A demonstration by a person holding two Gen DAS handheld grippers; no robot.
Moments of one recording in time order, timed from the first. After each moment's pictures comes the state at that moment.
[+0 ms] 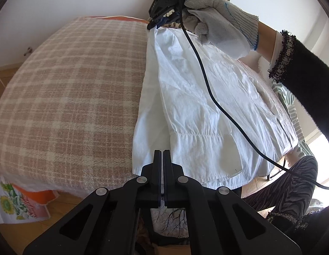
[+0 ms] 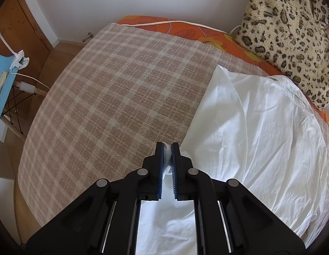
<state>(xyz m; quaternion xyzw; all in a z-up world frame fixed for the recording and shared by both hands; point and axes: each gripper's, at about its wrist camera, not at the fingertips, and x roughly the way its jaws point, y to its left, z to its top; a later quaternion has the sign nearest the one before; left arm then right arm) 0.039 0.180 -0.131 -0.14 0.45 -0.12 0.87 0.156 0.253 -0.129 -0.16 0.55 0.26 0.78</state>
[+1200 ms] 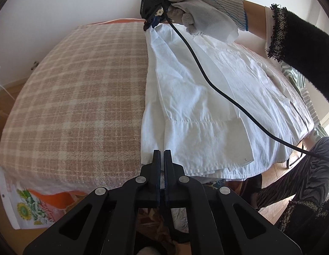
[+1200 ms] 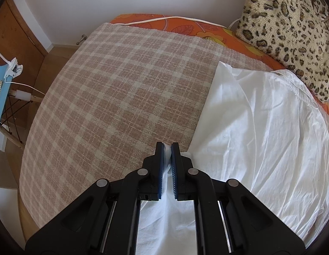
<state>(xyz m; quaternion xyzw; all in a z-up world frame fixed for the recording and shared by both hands) 0.030 0.179 -0.134 -0.07 0.46 -0.08 0.88 0.161 0.261 -0.146 -0.14 0.56 0.25 0.78</state>
